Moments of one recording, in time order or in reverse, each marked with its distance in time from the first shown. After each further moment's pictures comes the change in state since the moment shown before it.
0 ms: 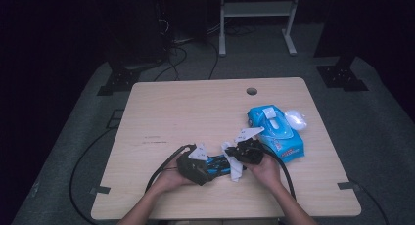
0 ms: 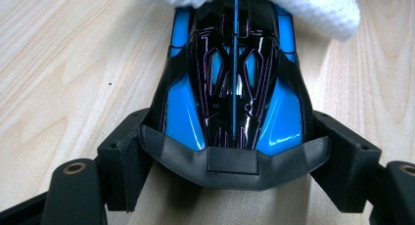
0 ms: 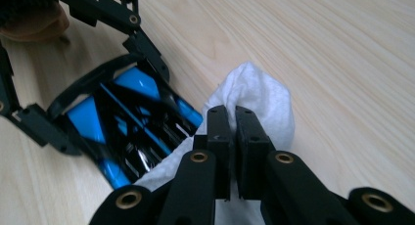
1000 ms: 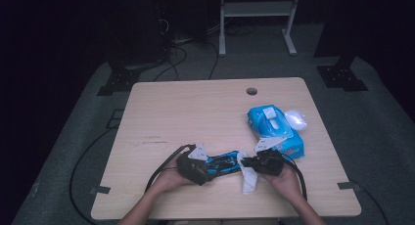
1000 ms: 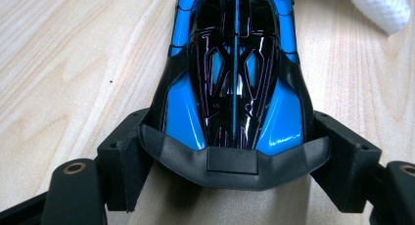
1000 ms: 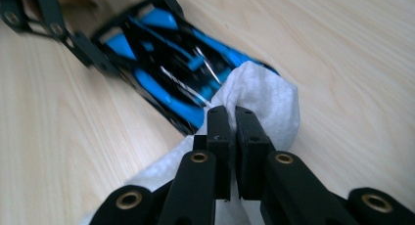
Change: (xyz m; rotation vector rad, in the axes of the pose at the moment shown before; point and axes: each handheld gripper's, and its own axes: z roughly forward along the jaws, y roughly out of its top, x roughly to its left) left arm 0.001 -0.001 0.000 -0.001 -0.001 0.000; right arm 0.000 -0.042 -0.043 0.001 0.056 0.076
